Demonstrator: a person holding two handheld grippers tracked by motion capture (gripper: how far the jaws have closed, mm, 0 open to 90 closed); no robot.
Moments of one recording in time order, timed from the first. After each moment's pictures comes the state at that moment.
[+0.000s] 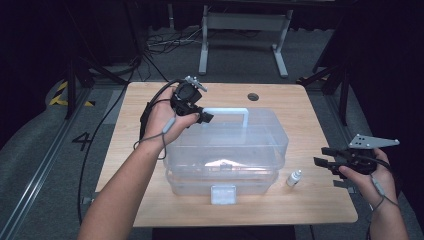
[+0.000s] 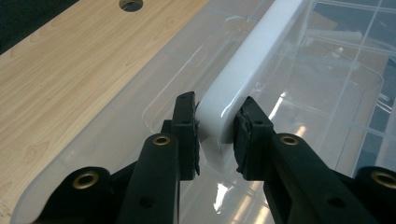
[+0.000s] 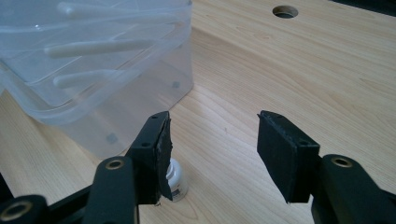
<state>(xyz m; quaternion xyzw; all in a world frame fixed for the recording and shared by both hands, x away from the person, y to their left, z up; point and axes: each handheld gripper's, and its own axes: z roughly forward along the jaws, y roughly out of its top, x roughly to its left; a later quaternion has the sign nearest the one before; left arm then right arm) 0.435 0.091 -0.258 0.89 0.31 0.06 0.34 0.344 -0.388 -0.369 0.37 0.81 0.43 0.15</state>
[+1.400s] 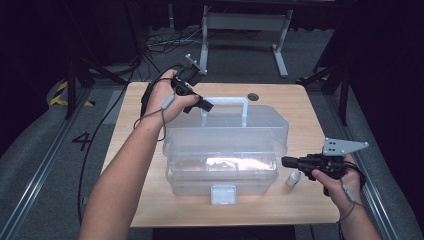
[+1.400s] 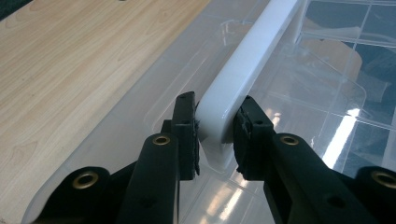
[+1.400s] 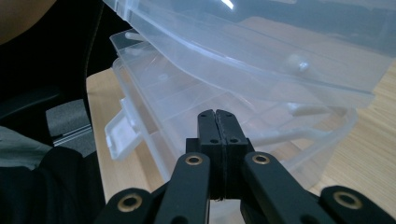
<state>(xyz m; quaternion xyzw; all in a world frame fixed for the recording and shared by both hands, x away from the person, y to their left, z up) 0.475 0.093 -0.245 0.89 0.32 -0.01 0.33 0.336 -0.303 -0.365 0.23 0.80 0.55 0.06</state>
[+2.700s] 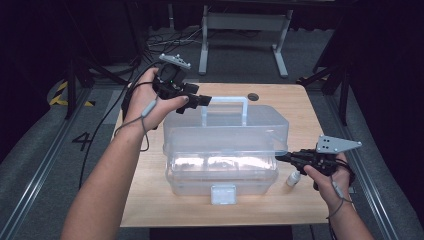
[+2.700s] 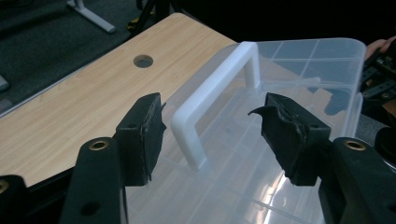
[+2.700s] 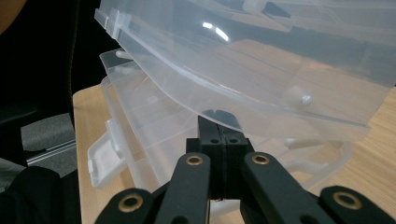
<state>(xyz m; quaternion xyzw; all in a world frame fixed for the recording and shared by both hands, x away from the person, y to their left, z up) 0.427 0.121 -0.213 0.84 0.31 0.08 0.44 0.345 -0.289 -0.368 0.22 0.78 0.58 0.10</state>
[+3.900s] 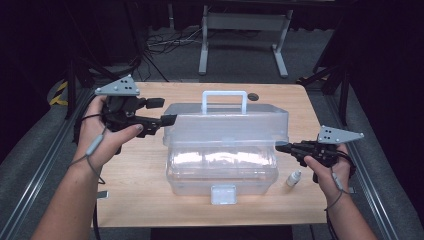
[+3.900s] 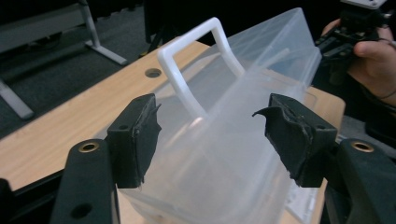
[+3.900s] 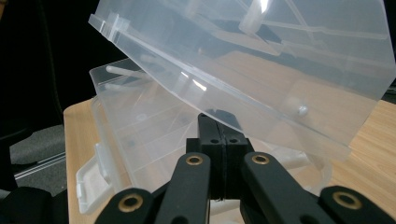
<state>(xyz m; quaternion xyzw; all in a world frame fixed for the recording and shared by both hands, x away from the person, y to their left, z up) 0.355 0.203 -0.226 0.81 0.28 0.12 0.50 0.357 -0.287 -0.352 0.23 0.77 0.59 0.11</state>
